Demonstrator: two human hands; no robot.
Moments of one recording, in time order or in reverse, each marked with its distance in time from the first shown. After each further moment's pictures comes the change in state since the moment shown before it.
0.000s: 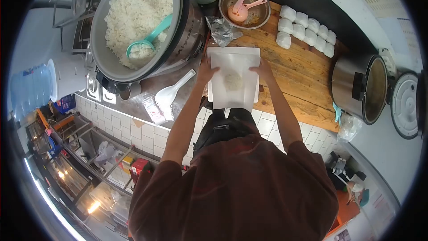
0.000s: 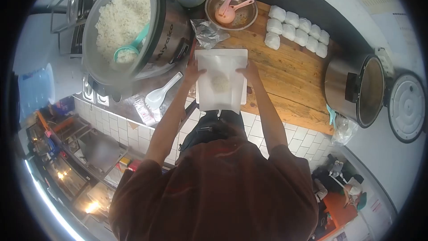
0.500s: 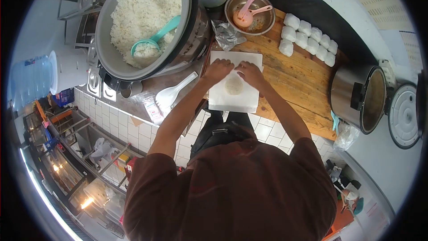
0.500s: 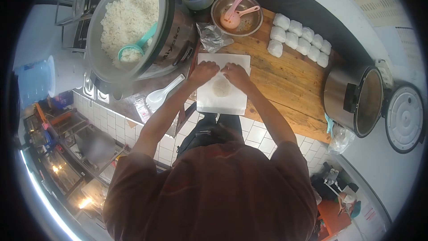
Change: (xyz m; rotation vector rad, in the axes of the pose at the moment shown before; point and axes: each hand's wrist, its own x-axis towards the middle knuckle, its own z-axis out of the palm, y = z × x) left_hand 0.013 0.082 -0.030 0.544 -0.093 0.722; right_hand -0.017 -0.076 0.026 -0.699 -0.180 -0.795
